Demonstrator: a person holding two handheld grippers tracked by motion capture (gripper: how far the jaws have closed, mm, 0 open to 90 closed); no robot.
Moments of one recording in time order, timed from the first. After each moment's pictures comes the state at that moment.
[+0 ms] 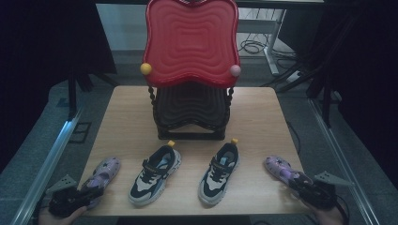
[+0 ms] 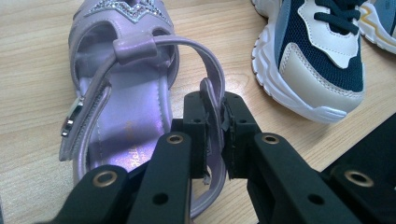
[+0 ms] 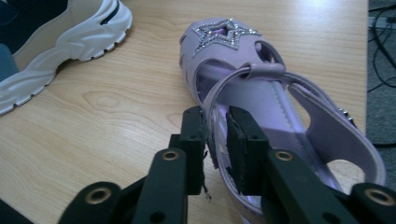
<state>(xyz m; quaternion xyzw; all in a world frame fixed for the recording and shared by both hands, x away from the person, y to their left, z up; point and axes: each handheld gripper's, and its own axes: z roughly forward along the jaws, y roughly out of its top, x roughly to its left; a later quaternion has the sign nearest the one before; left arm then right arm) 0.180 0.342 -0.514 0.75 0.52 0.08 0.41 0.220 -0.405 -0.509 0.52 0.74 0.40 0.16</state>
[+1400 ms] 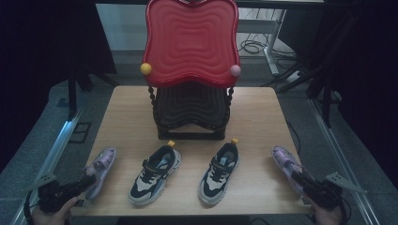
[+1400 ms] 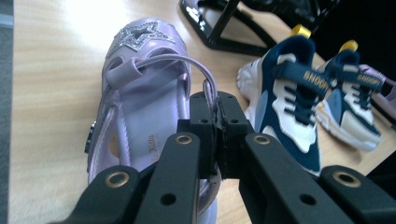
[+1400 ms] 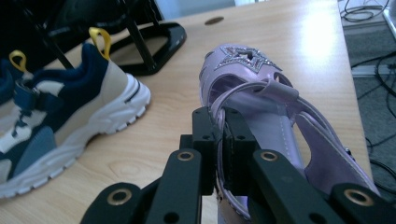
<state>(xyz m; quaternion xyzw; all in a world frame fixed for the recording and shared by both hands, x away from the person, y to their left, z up) 0.183 0.362 -0.499 0.64 0.54 0.10 0.54 0.217 -0.410 -0.504 0.52 0.65 0.53 0.19</state>
